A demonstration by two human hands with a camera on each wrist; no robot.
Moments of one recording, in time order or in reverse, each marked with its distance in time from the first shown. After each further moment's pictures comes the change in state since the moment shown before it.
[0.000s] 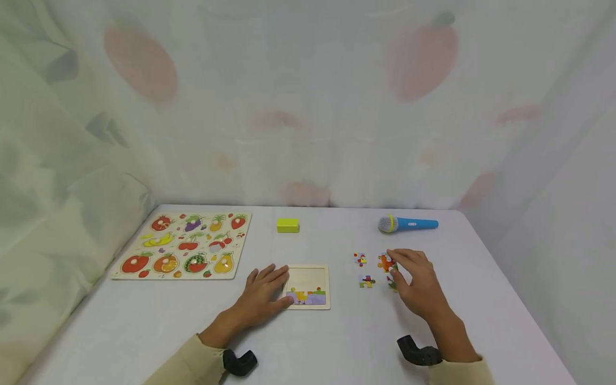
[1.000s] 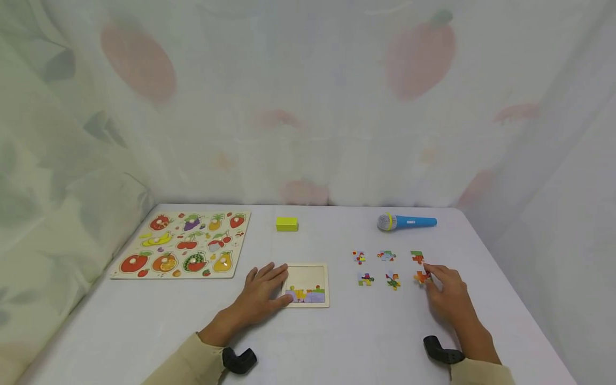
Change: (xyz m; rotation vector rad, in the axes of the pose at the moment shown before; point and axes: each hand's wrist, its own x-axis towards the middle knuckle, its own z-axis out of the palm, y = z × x) left_hand 0.000 0.001 -0.001 -0.010 -0.027 -0.034; right_hand -0.049 0.070 -0.011 -0.090 -0.125 0.333
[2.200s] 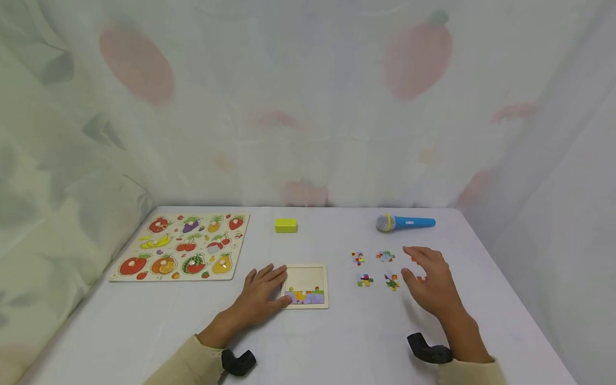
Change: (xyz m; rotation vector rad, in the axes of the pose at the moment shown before) left_hand 0.000 -0.001 -0.001 -0.008 0.005 0.014; right_hand 0.017 -0.072 -0.018 0.060 0.127 -0.156
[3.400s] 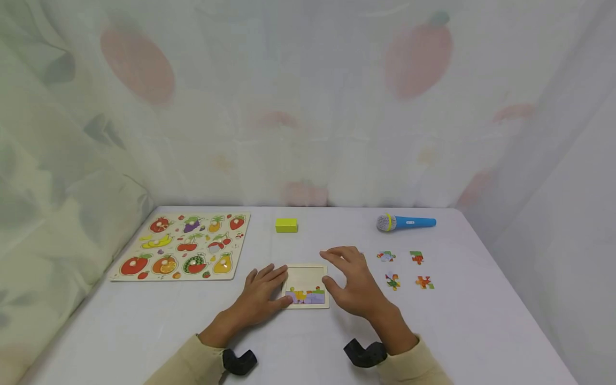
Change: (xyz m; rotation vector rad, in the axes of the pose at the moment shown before) left_hand -0.001 -0.001 0.001 -0.006 0.023 0.010; right_hand 0.022 -0.097 0.072 0.261 -0.140 -0.324
